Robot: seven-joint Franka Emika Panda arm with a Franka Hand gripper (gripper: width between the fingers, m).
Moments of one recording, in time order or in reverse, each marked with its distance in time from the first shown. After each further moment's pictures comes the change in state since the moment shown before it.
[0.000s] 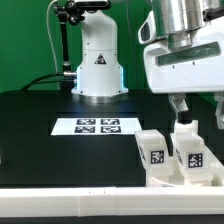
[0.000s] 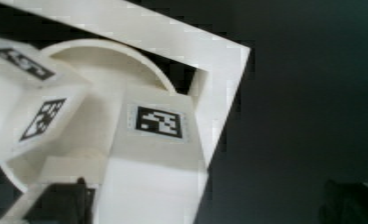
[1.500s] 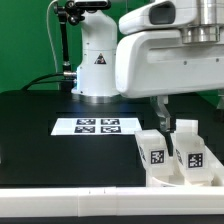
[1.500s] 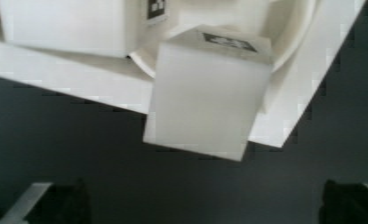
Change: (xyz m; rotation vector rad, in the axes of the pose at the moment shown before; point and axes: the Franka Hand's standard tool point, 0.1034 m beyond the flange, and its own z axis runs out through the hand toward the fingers) arm 0.013 -0.004 -0.002 -0.109 -0.001 -1.499
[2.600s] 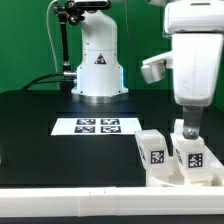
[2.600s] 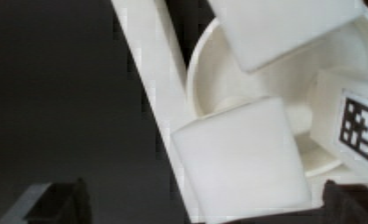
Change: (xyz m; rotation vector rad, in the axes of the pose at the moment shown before) arm -0.010 0.000 0.010 -0.048 -0.095 -0.976
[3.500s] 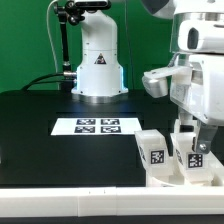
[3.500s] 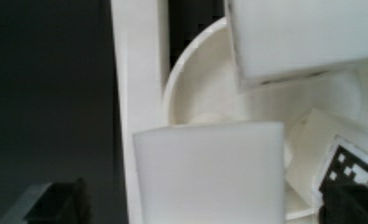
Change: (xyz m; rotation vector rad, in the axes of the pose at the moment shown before) arm 0.005 -0.012 0.018 0.018 -0.029 -0.180
